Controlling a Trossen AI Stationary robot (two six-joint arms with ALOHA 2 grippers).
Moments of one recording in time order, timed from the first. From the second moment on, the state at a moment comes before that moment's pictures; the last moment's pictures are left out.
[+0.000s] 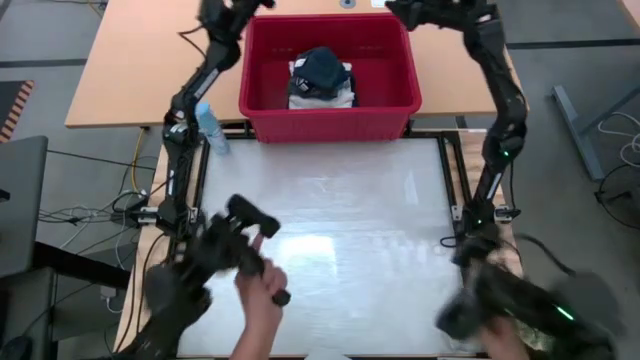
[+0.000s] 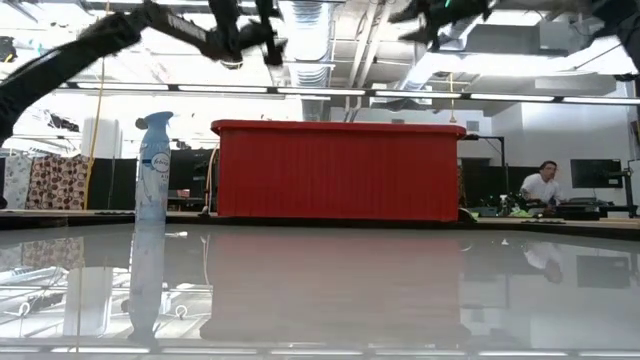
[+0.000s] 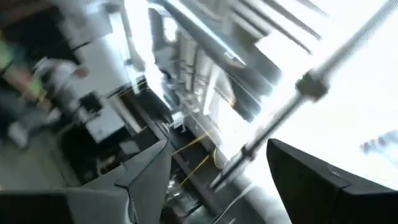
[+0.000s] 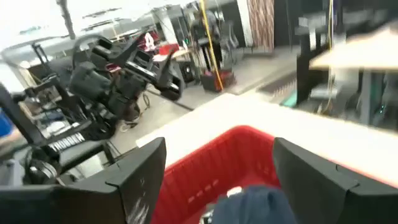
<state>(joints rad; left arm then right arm) 1.09 2.23 2.36 0.60 0.29 -1.37 -1.18 1.86 2.31 -0.47 -0.70 0.25</state>
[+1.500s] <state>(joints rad) 0.81 0.74 1.07 -0.27 0.15 -0.42 -0.79 1.00 1.25 -1.56 -1.57 -1.09</state>
